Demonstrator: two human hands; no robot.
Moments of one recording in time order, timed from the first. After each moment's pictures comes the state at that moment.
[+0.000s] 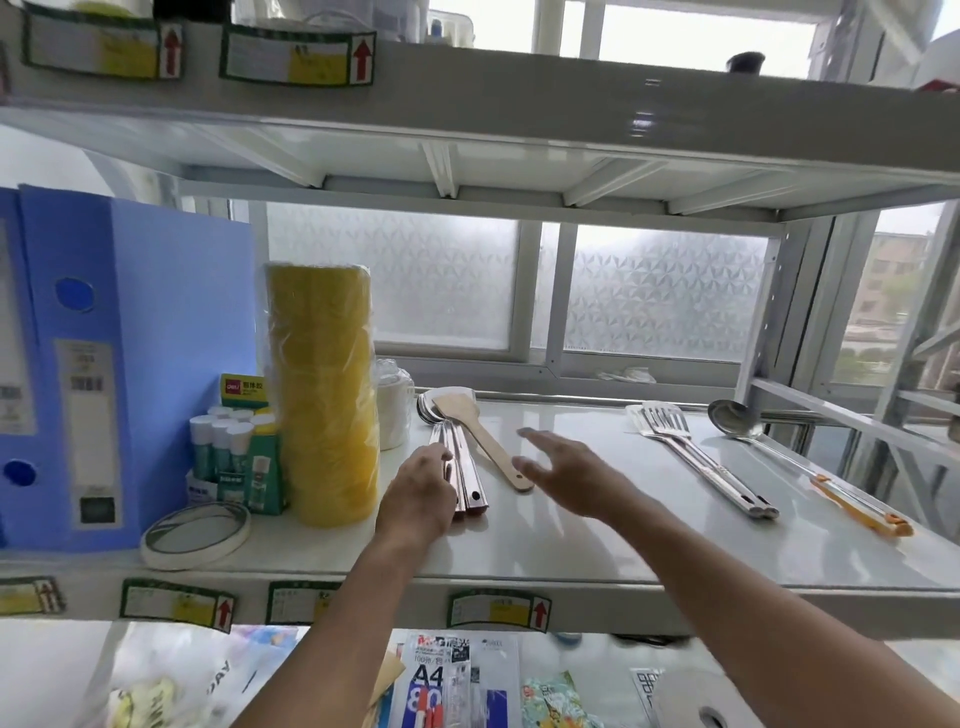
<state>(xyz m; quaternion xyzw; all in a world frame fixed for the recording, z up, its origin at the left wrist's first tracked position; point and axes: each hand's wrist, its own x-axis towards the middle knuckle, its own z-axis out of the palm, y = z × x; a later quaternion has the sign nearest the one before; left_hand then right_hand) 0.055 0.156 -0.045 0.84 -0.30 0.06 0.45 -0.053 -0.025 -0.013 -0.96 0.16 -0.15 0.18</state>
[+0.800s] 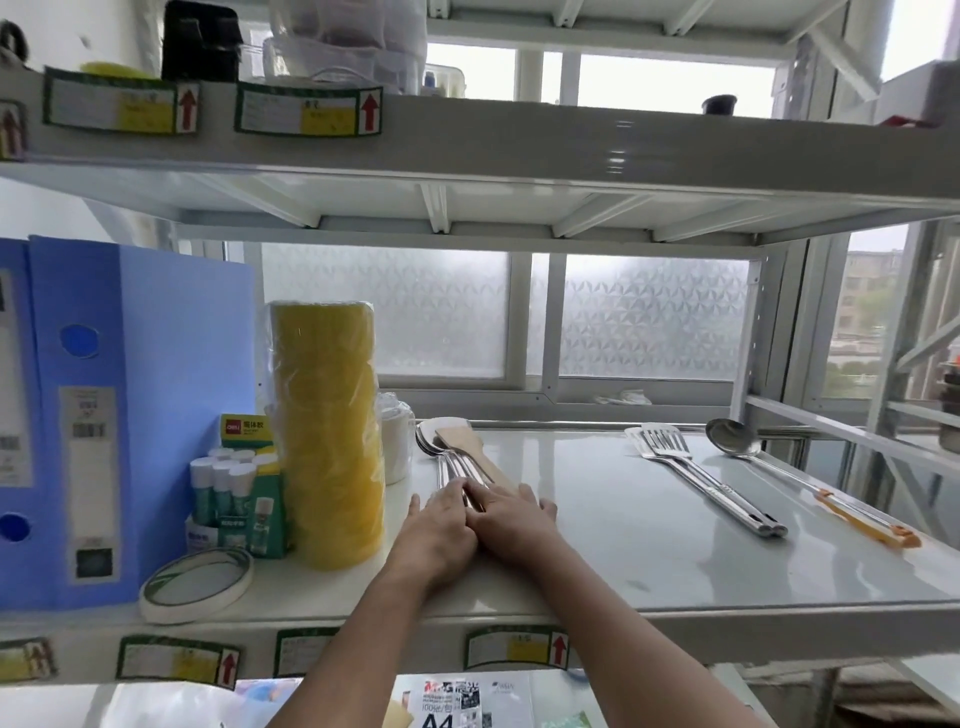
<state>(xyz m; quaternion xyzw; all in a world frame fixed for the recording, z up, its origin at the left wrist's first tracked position) 0.064 0.154 -0.049 0.86 -0.40 -0.02 0.32 0.002 0.045 -0.038 -0.95 0.25 -0.09 0.16</state>
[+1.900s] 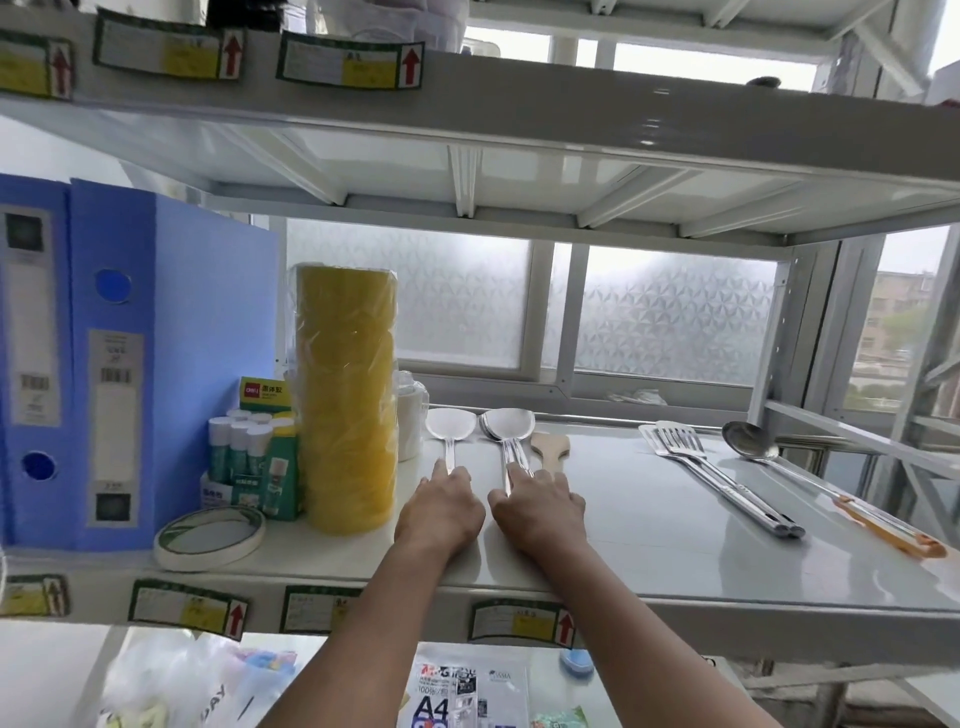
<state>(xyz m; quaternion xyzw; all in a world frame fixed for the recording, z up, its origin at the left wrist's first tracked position) 0.064 0.147 -0.052 0.91 -0.31 0.01 0.28 -0.012 0.047 -0.046 -0.92 0.33 -0.15 0.16</state>
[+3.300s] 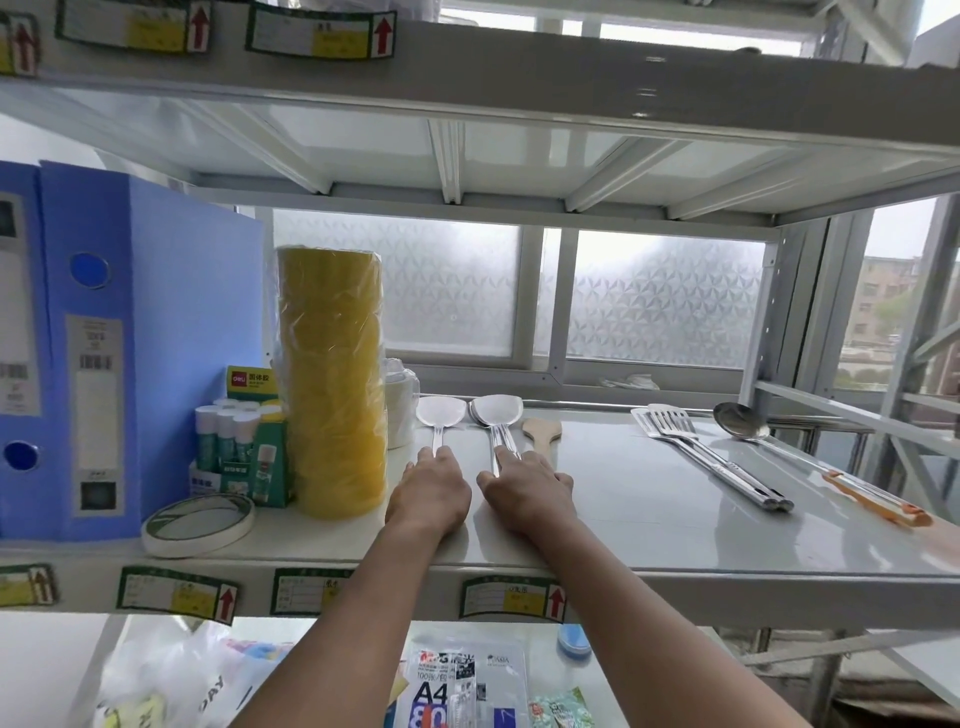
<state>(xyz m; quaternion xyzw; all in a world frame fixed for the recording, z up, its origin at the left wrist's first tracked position) 0.069 0.142 -0.058 0.91 -0.29 0.04 0.28 -0.010 0.043 -0.048 -0.93 0.31 -0.15 0.16</state>
